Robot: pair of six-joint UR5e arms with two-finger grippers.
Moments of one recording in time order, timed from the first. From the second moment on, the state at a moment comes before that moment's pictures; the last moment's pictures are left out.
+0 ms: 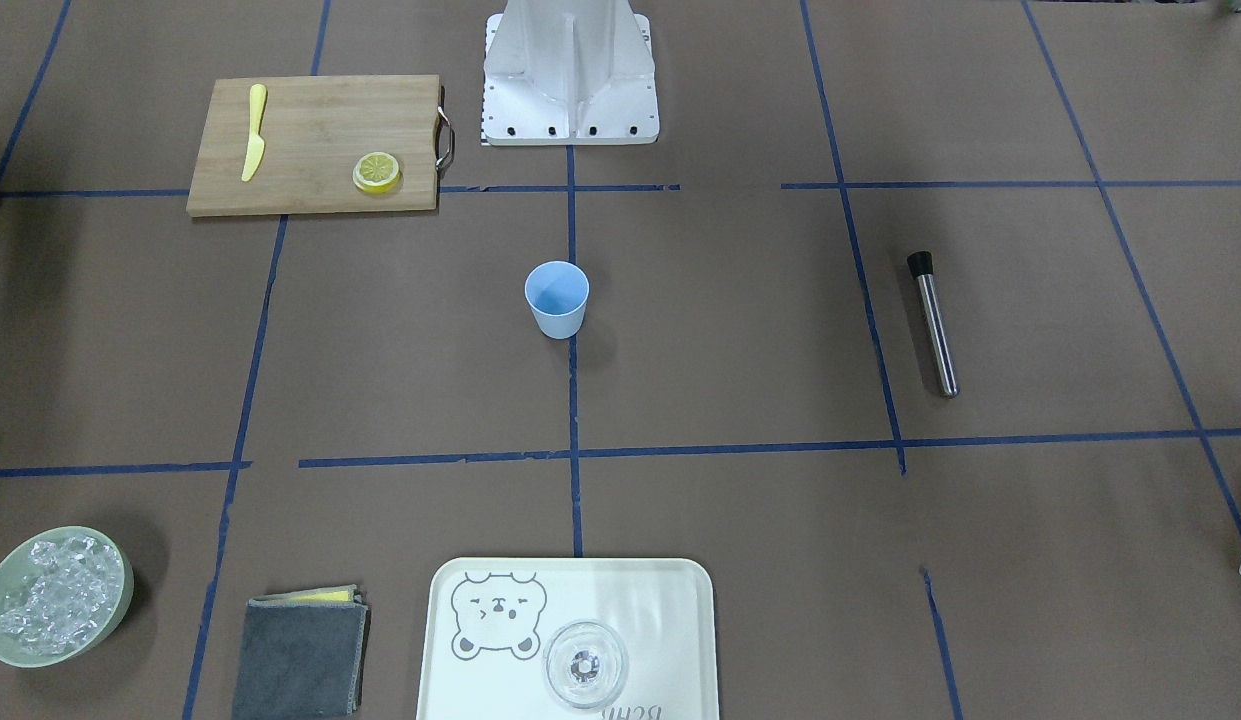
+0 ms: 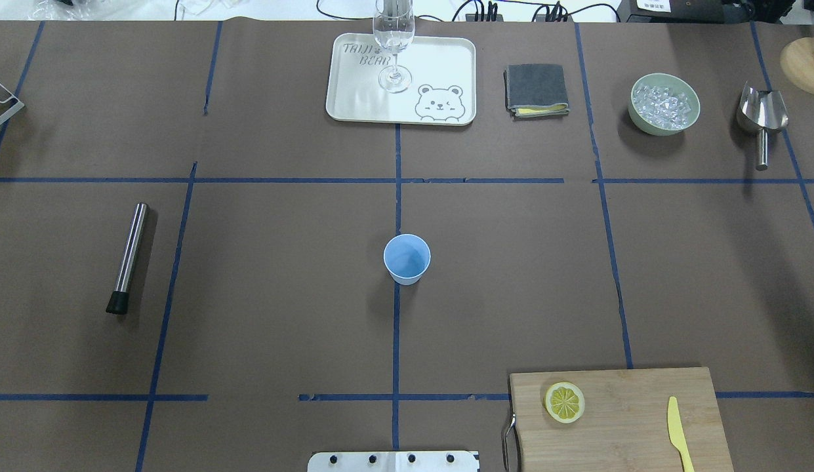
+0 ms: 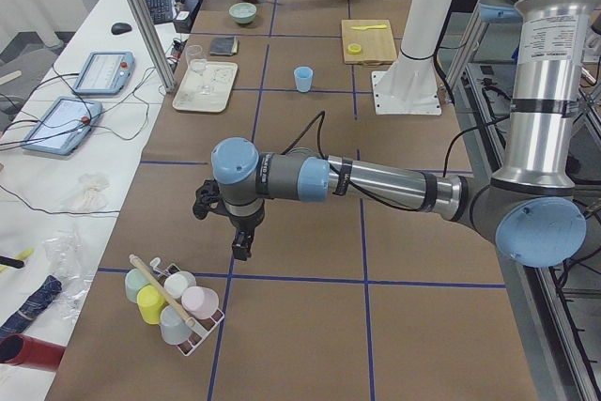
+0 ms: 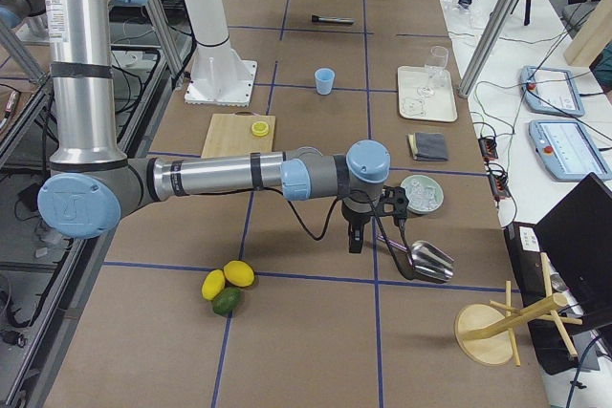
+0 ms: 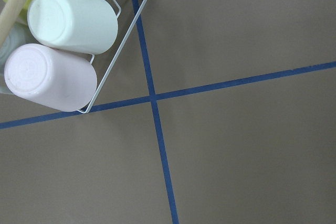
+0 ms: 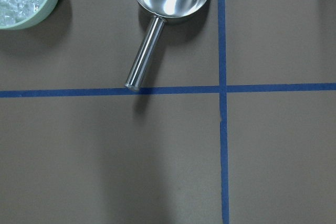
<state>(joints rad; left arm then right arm) -1.56 -1.60 -1.70 -1.49 -2.37 0.11 1.48 -1.59 1.72 -1.55 2.36 0.20</state>
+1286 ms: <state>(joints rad) -1.53 -1.59 -1.71 -1.61 -2.37 0.11 1.43 -1.66 1.74 -1.40 2.41 0.24</state>
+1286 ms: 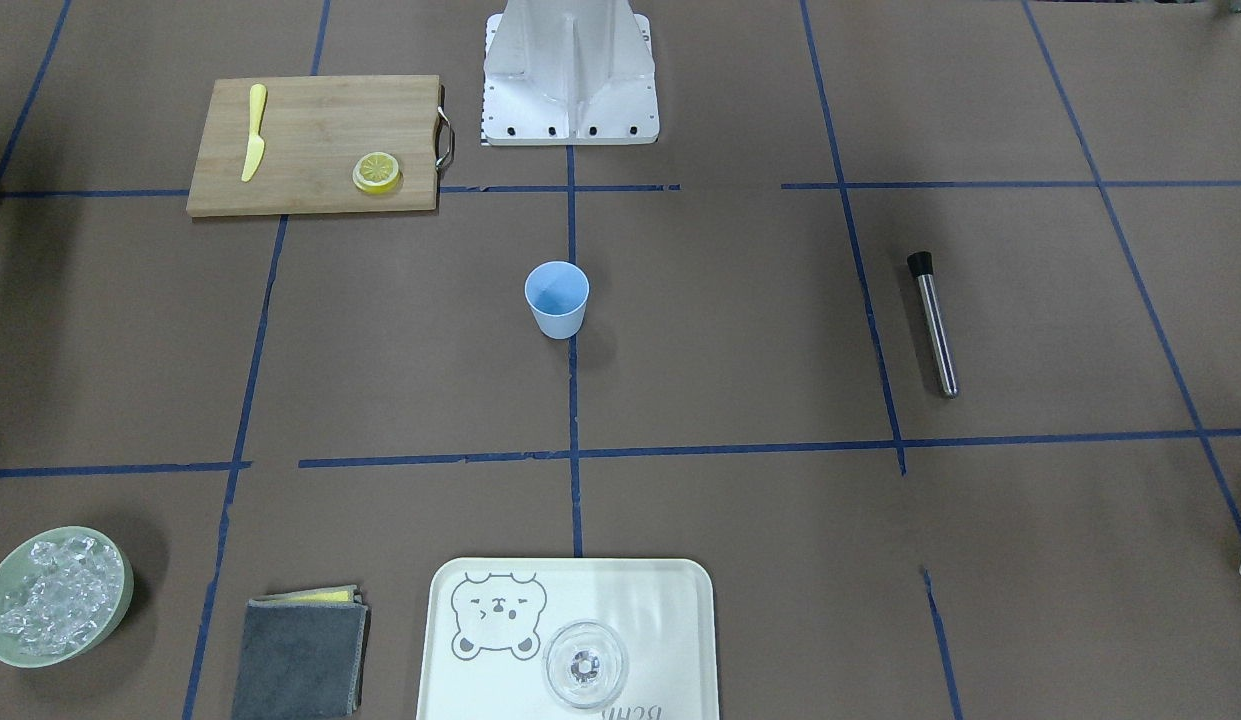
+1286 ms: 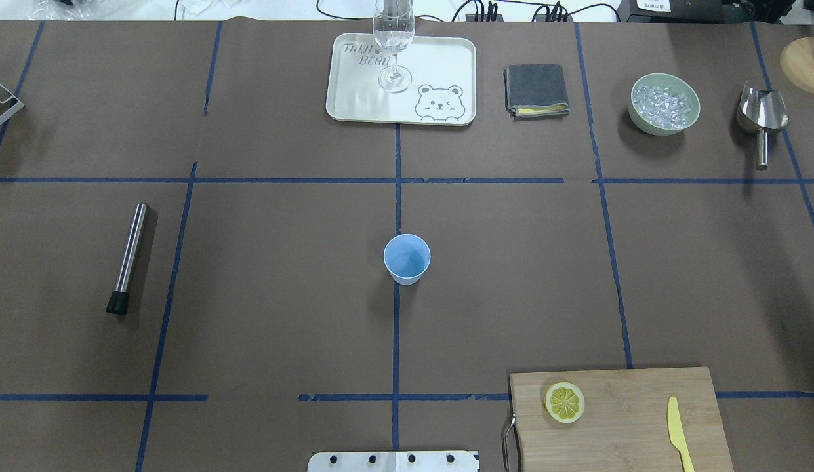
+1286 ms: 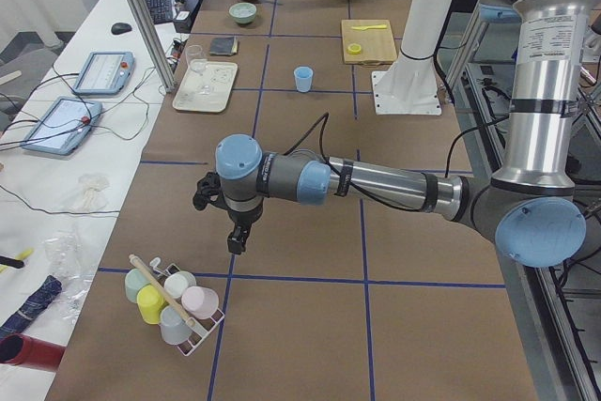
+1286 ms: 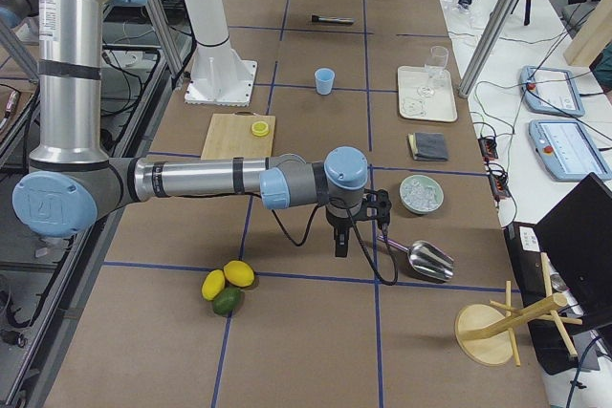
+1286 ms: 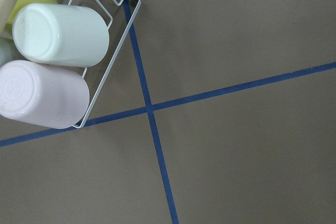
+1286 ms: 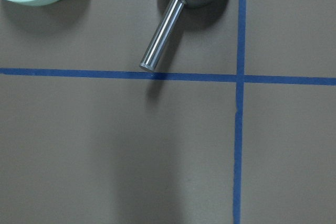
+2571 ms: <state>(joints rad) -1.43 -1.59 -1.70 -1.73 -2.44 0.10 0.49 -1.75 2.11 -1.04 1.91 1.29</state>
